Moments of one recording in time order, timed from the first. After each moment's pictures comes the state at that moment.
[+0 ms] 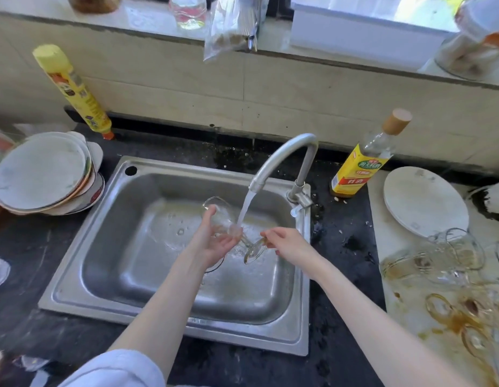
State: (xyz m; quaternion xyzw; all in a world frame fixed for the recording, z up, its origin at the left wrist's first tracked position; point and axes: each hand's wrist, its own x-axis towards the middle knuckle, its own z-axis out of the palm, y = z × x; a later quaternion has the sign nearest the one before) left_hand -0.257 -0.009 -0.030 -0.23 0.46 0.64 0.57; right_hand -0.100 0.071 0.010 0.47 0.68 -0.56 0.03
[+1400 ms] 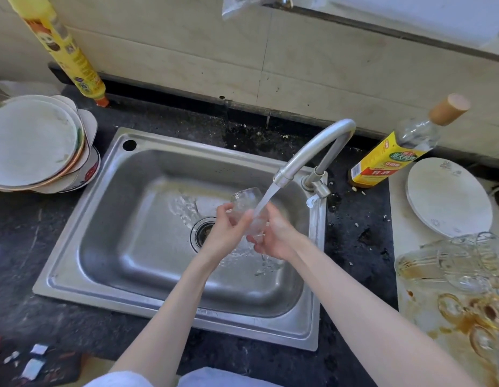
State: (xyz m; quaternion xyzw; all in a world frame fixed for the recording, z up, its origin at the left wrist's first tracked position) left_hand -0.250 -0.020 -0.036 0.18 0.73 0.44 0.49; right_hand -0.169 0.065 -0.016 0.57 0.35 -0.74 0.05
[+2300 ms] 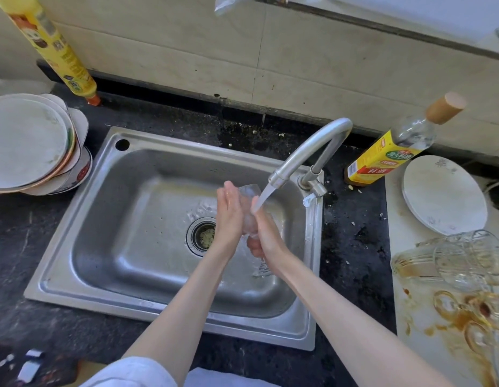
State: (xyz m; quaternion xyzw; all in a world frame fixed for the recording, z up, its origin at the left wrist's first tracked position) left_hand -0.235 0.011 -0.007 0.15 0.70 0.59 0.38; right_hand -0.162 0.043 -0.011 0.48 0.49 -0.72 -0.06
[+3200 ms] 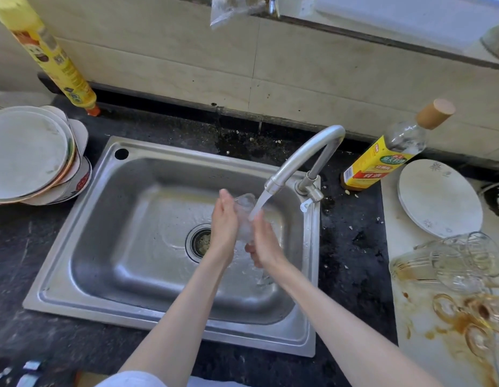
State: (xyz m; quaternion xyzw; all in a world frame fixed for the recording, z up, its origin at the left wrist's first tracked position) left_hand -0.237 0.013 -0.017 0.05 0.71 0.58 0.39; right_hand -0.158 0.042 -0.025 0.52 0.51 -0.69 -0.01
